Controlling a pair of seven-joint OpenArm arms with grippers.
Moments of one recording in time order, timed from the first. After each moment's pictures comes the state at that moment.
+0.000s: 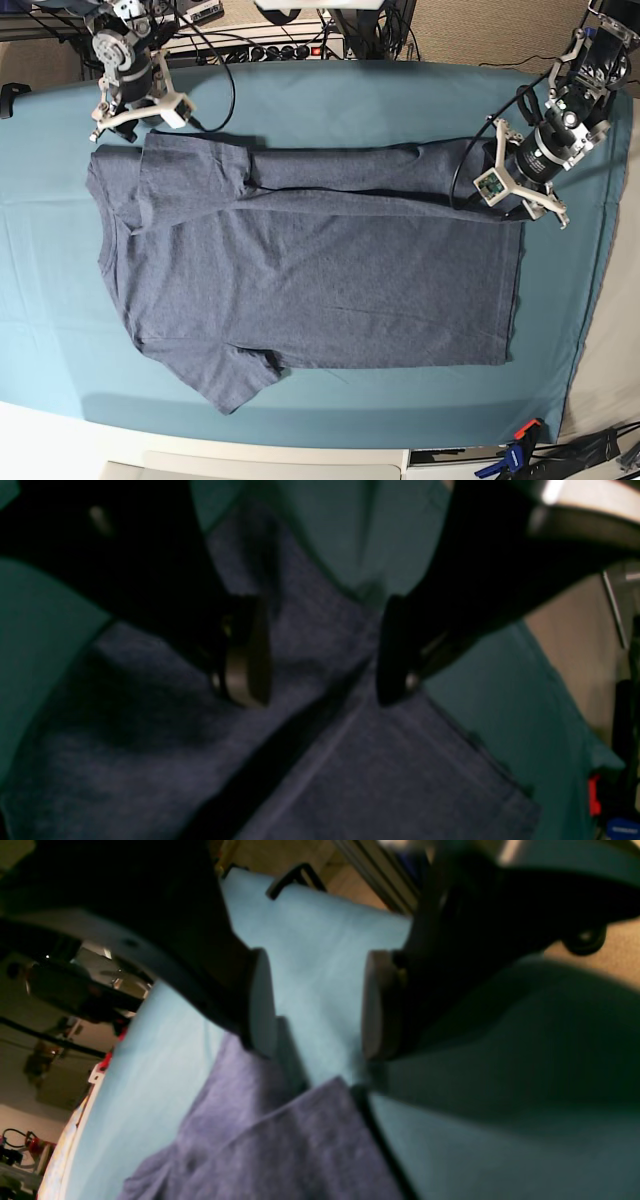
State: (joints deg) left arm 14.2 -40.4 13.1 105.1 2.7 -20.5 24.8; right arm -34.9 39.5 -10.8 111.6 -29.6 8.7 -45.2
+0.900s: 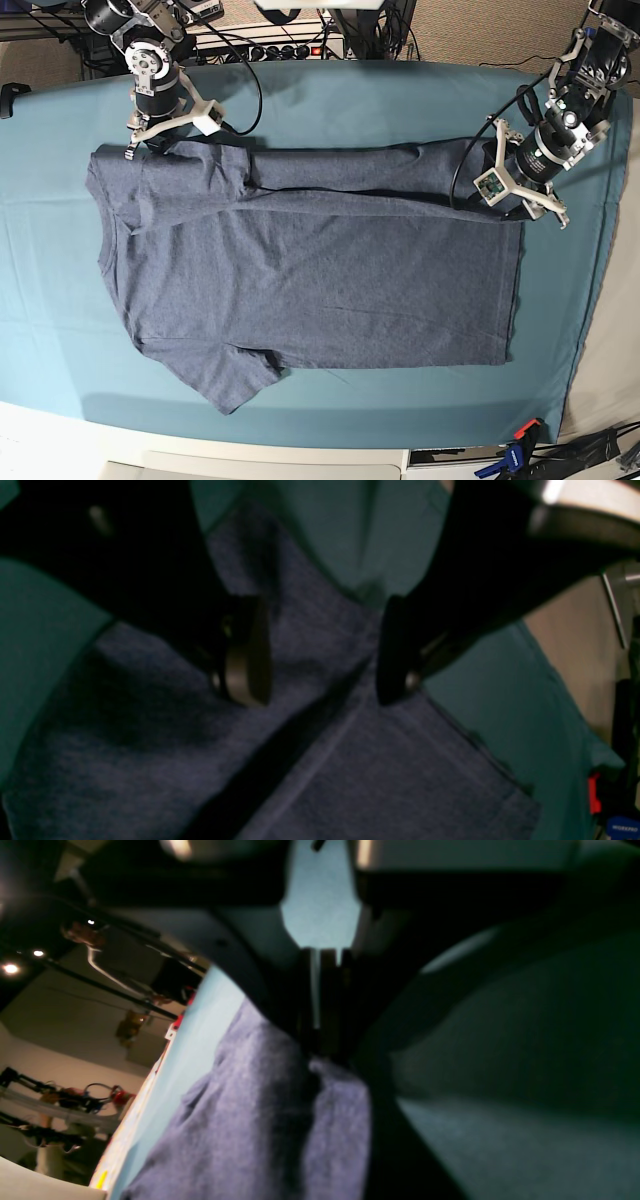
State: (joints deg) left arm 14.2 -40.4 13.1 105.1 2.7 -20.6 24.8; right arm -25.4 38.9 -26.3 104.3 -41.7 4.7 -46.6
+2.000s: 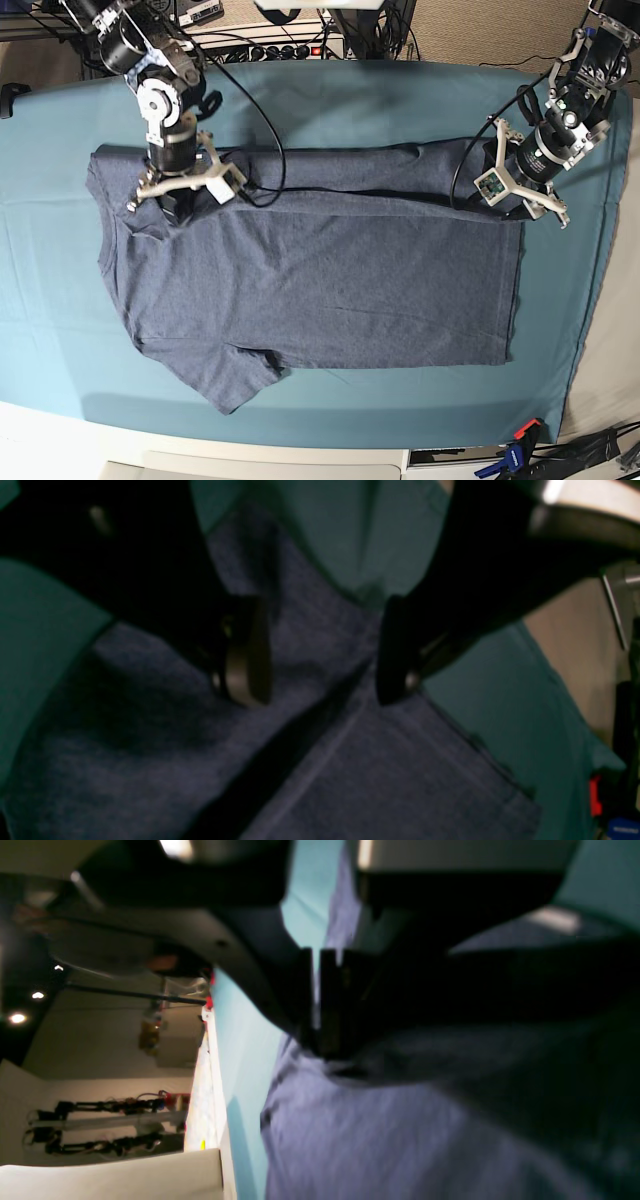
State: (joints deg) left arm 14.2 -40.4 13.1 105.1 2.7 -20.6 25.2; right arm -11.3 33.2 -26.7 108.2 -39.3 -0.1 -45.0
